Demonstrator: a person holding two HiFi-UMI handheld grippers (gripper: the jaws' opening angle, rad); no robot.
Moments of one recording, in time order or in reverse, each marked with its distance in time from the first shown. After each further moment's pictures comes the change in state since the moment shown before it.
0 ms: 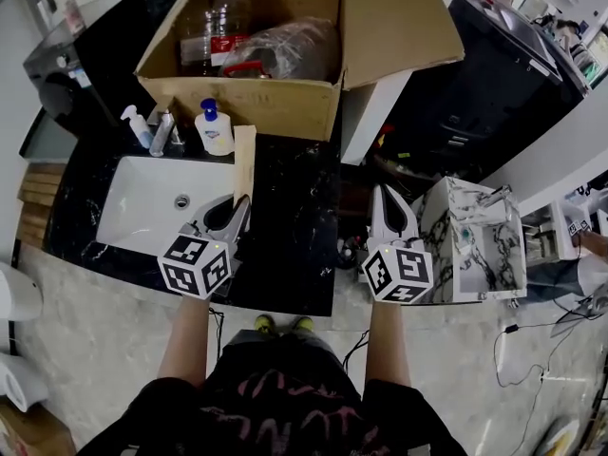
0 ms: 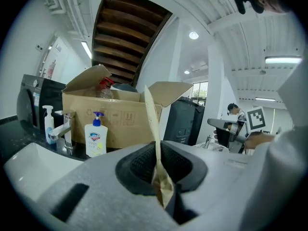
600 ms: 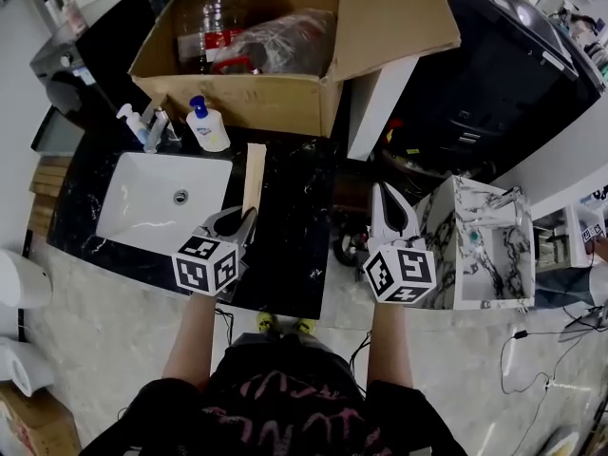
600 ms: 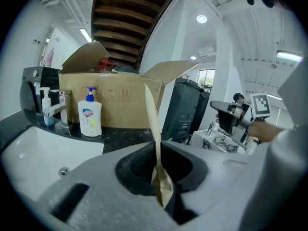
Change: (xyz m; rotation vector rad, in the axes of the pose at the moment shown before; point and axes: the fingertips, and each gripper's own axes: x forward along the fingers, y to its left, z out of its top) left arm 0.042 -0.023 -0.063 -0.034 0.192 0.060; right arm 0.006 -0.040 -0.015 0.051 0.015 0.072
